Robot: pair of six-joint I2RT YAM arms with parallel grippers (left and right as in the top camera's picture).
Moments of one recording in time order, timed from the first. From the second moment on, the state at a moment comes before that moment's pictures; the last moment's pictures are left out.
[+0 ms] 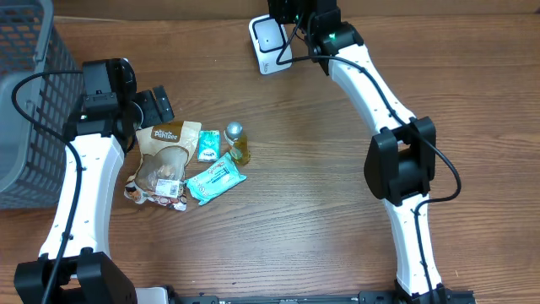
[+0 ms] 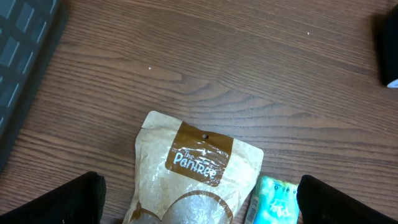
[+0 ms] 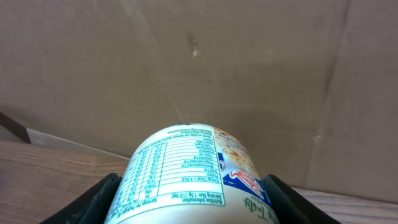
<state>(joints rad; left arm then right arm) 0.11 1.55 1.24 -0.64 -0.01 -0.21 0.36 2.46 2.28 -0.17 -0.03 0.27</state>
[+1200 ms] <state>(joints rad) 0.11 1.55 1.24 -0.64 -0.01 -0.21 0.39 2.62 2.28 -0.02 0.04 0.27</state>
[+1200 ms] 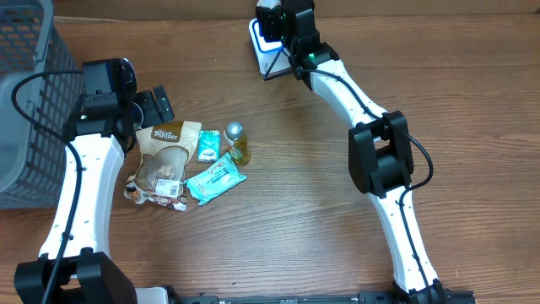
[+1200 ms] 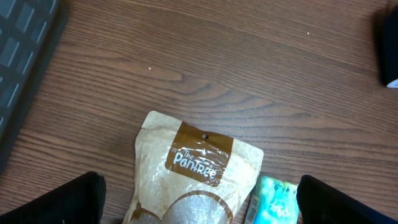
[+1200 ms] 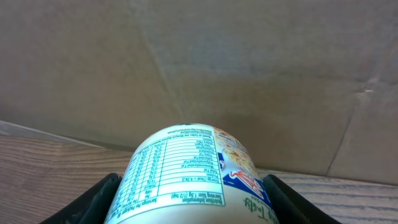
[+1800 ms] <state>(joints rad) 0.11 1.55 1.24 -0.64 -0.01 -0.21 0.39 2.62 2.28 -0.04 0.05 0.28</state>
